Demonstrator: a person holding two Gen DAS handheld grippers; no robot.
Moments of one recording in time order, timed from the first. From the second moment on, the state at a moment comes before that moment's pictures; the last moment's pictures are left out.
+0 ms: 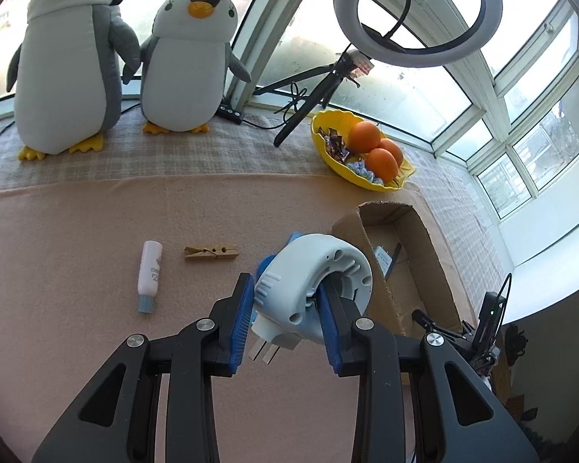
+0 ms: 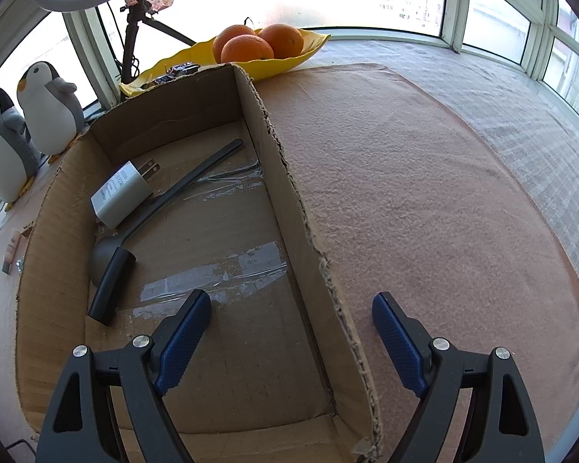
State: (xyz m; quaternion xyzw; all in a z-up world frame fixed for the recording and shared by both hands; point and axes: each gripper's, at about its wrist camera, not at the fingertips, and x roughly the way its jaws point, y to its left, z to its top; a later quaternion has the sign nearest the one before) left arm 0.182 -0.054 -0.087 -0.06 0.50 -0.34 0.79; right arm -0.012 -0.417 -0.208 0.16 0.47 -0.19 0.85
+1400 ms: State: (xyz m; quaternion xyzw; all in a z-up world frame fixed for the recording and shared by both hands) left arm 0.112 -0.320 -0.145 0.16 0.51 -0.42 0.73; right arm -0.013 -0.417 -0.208 0.16 0.47 -0.18 0.85
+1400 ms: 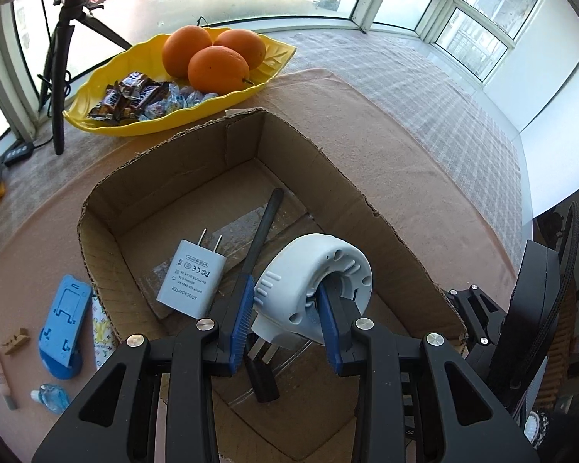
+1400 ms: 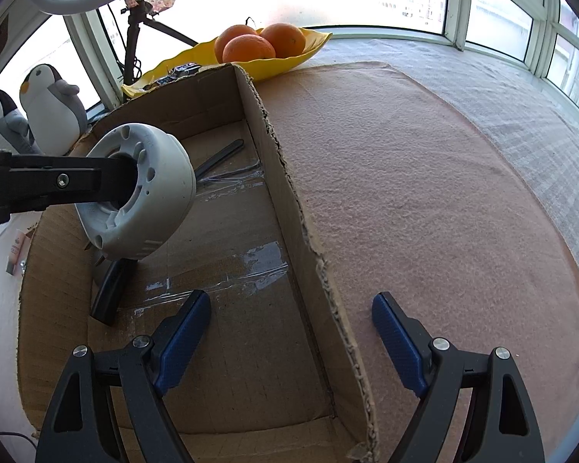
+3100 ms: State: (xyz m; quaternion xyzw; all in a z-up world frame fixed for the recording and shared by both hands) left arm 0.105 -0.281 -0.113 0.14 0.48 -0.42 0.76; right arm -0.010 -0.417 -0.208 0.16 0.47 -0.19 0.85
